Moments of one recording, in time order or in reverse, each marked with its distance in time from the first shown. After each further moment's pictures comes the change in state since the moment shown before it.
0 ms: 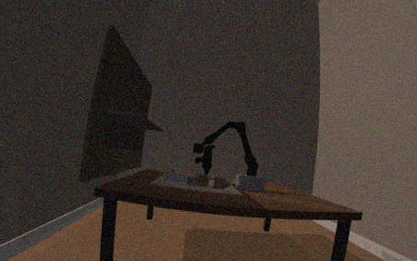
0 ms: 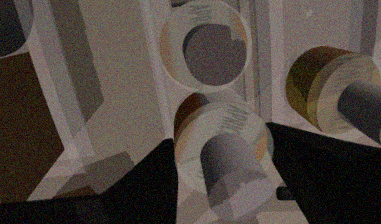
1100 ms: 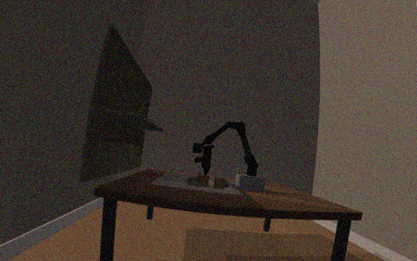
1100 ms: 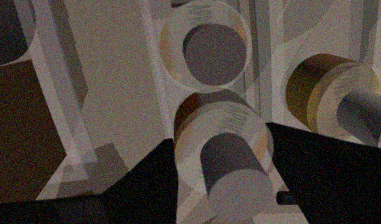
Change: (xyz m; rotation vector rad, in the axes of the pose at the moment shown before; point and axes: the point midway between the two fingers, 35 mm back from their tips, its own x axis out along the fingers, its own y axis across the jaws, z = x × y) arm 0.001 0.000 0.004 0.001 -0.002 0.000
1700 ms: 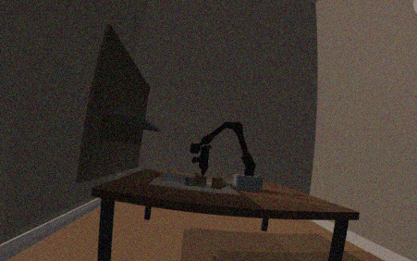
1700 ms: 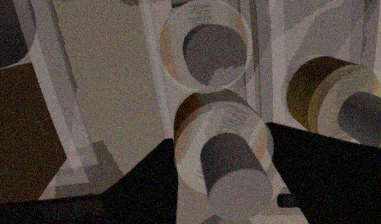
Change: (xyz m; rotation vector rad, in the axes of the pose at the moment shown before) arm 0.002 0.000 0.001 0.001 -0.002 0.000
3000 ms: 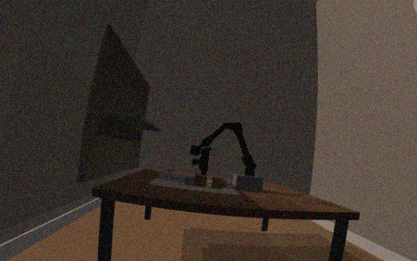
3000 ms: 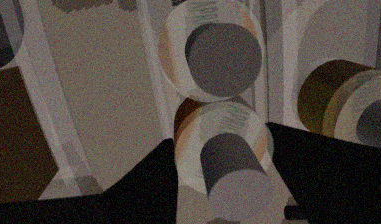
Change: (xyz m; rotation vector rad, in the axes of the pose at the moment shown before) arm 0.014 0.000 0.000 -0.001 -0.006 0.001
